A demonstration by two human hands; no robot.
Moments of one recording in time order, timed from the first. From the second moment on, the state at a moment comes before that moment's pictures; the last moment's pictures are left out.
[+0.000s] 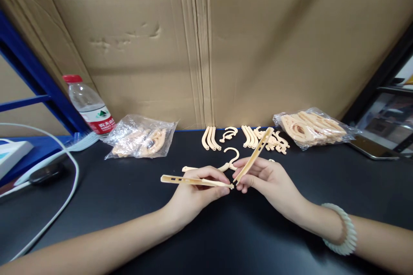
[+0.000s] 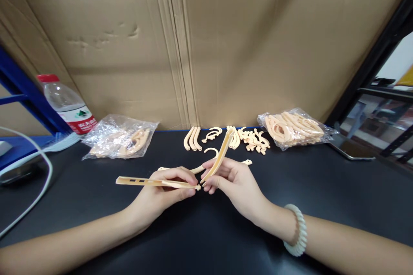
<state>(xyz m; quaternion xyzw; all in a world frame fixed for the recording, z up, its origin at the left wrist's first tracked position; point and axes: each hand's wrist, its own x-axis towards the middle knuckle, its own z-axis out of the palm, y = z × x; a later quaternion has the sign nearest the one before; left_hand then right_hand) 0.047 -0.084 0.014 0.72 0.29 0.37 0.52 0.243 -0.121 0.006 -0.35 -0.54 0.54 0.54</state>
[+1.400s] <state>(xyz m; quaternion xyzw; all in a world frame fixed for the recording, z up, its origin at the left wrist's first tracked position) 0.052 -0.092 0.014 0.58 0.31 0.40 0.64 0.235 -0.125 0.007 -0.37 -0.58 0.49 0.53</state>
